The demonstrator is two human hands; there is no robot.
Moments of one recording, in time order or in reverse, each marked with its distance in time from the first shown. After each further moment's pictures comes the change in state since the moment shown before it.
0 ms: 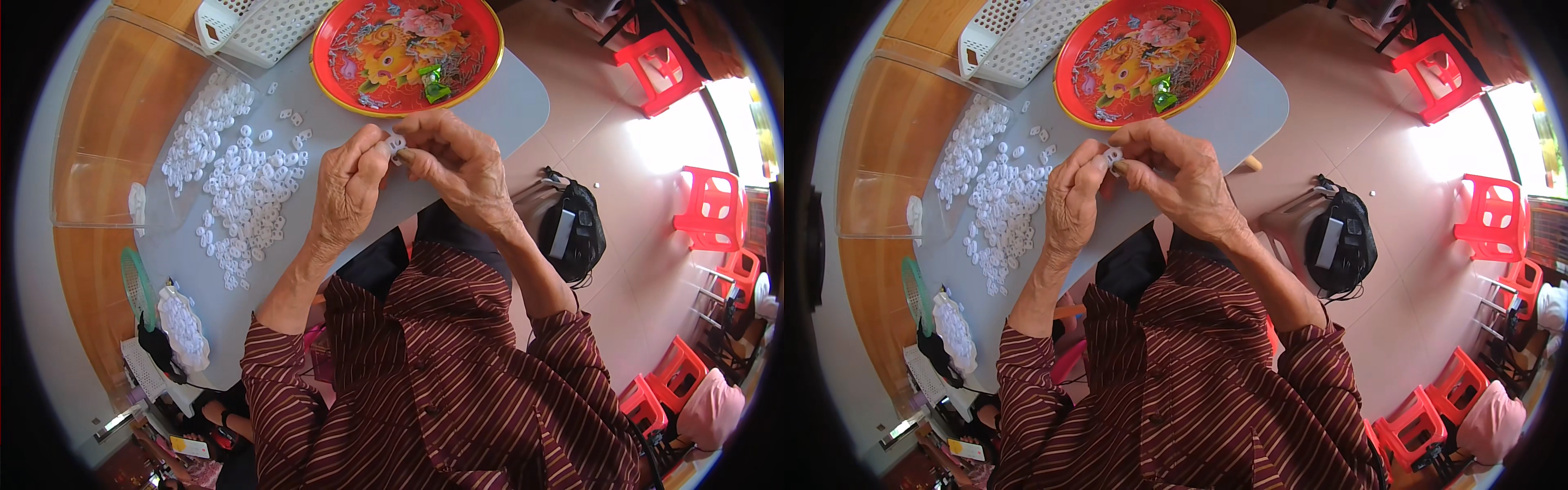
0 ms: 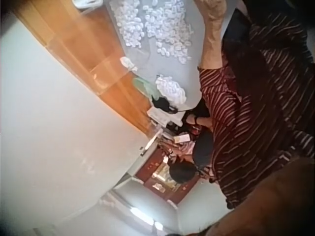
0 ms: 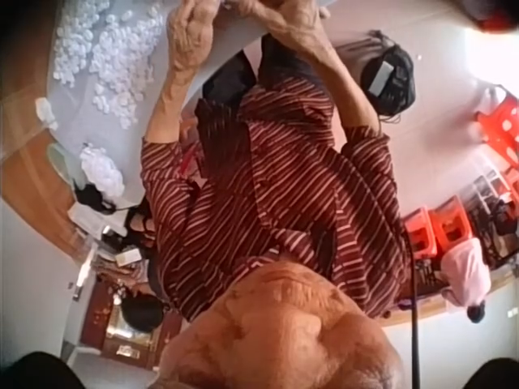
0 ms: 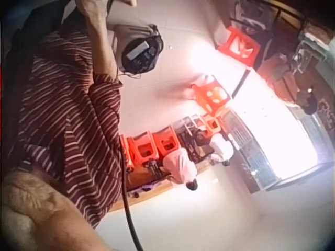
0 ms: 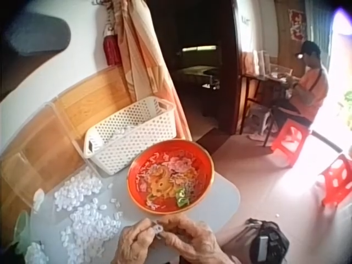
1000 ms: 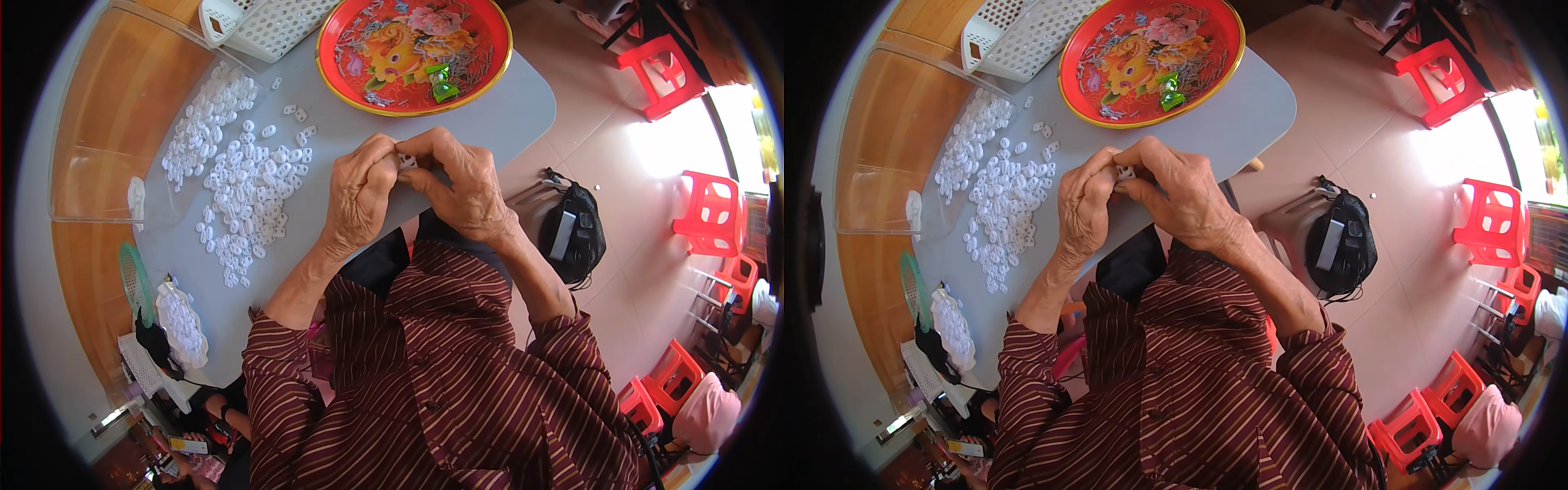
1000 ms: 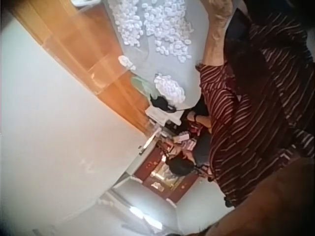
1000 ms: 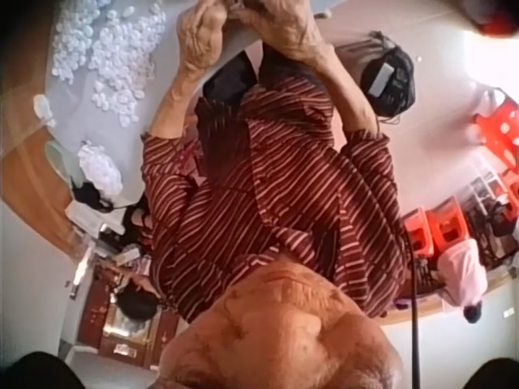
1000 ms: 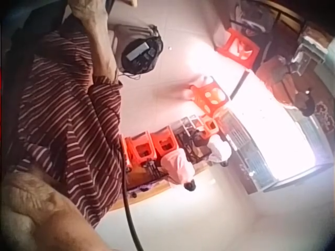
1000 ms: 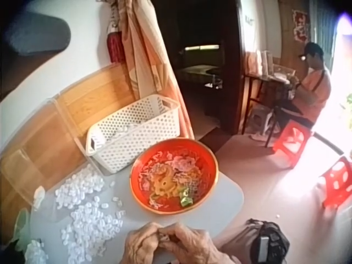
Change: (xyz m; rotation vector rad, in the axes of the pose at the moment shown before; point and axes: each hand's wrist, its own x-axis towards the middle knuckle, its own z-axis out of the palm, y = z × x) left_hand -0.007 -0.015 0.006 -0.048 0.019 0.131; right_hand -0.006 0.007 0.004 -0.372 -0.049 -0.300
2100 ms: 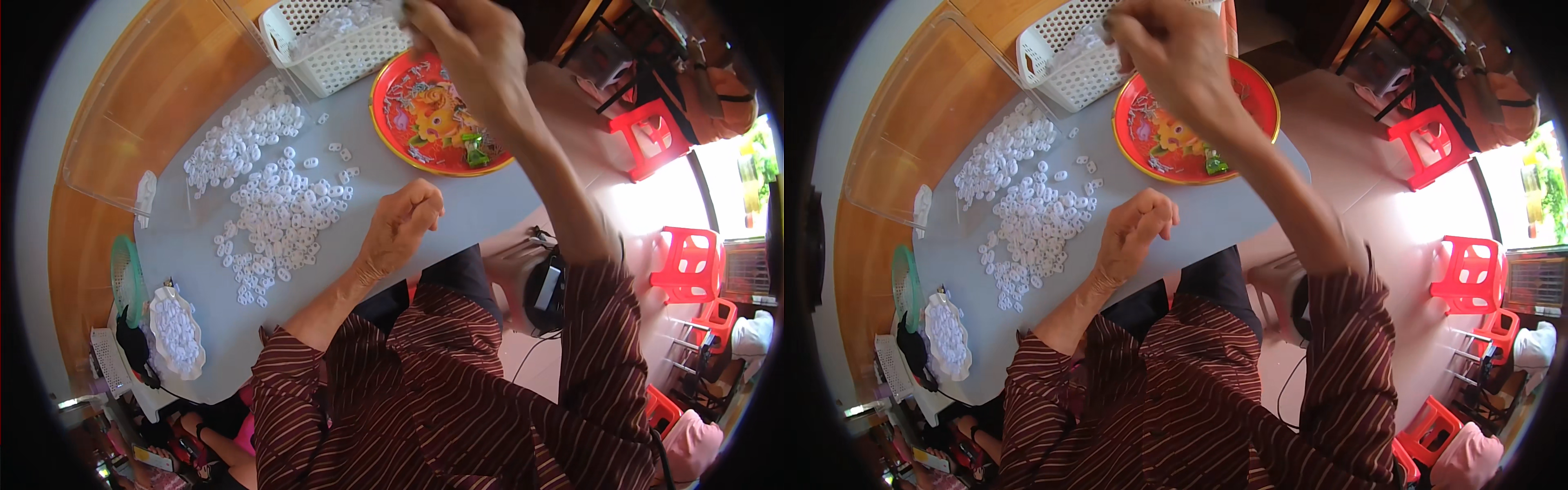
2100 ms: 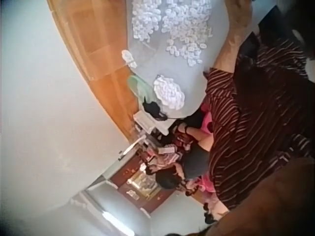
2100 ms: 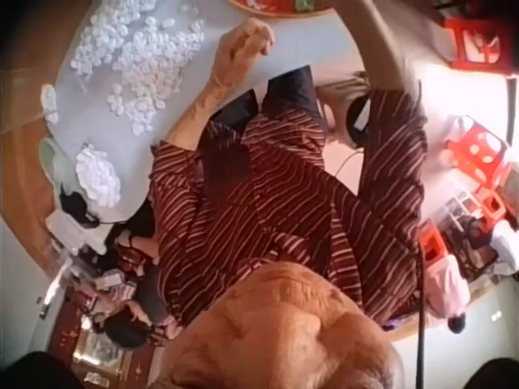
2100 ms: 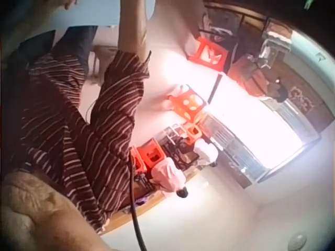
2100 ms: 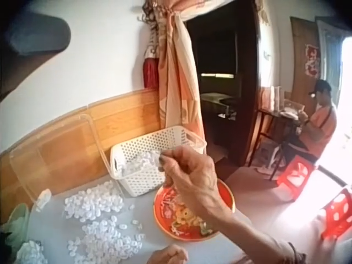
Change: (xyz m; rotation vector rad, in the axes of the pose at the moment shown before) left_hand -0.005 -0.012 -0.008 -0.344 -0.037 -0.172; right_hand 0.174 -0.060 -0.001 -0.043 0.148 -0.104
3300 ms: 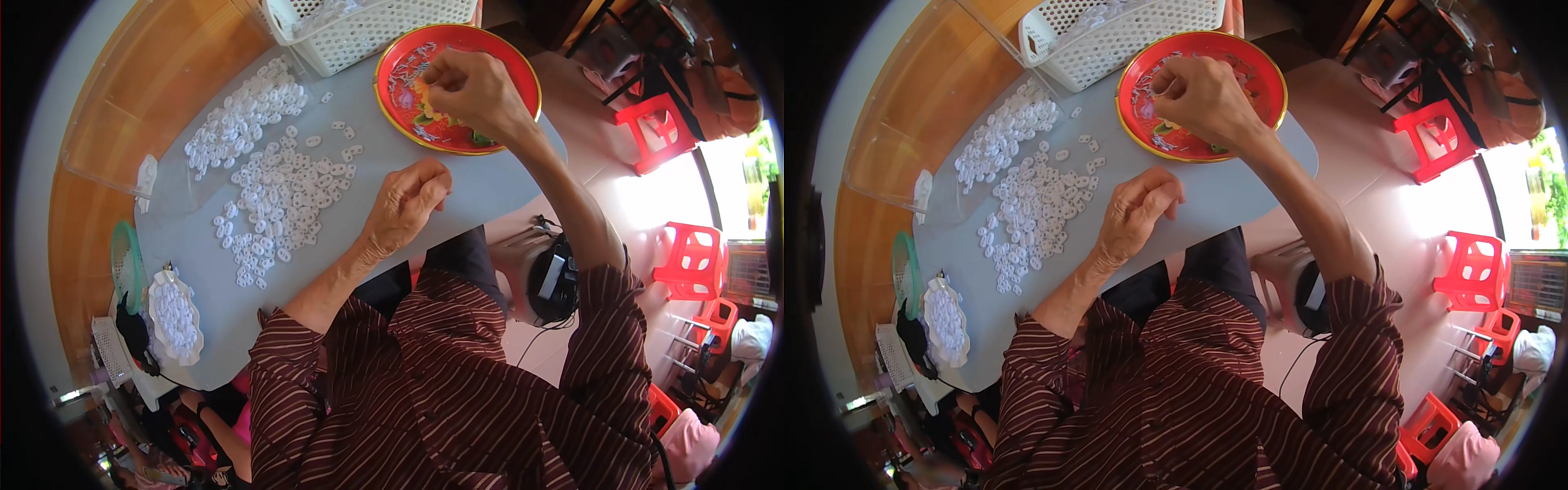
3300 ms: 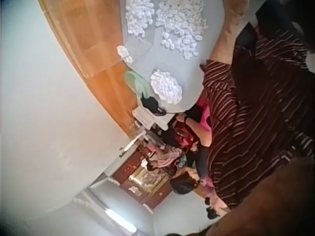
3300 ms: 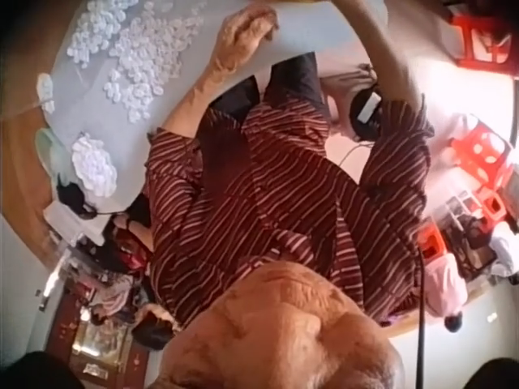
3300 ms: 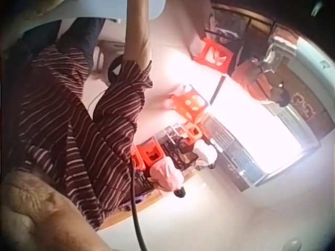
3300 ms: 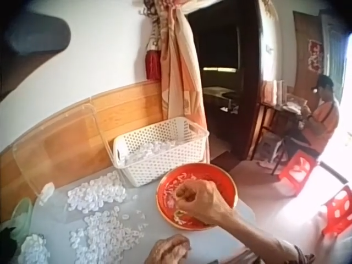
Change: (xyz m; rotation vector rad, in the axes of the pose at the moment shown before) left_hand 0.006 0.003 0.005 0.048 -0.016 0.037; right_hand -0.045 0.057 -0.018 -0.209 -0.302 0.158
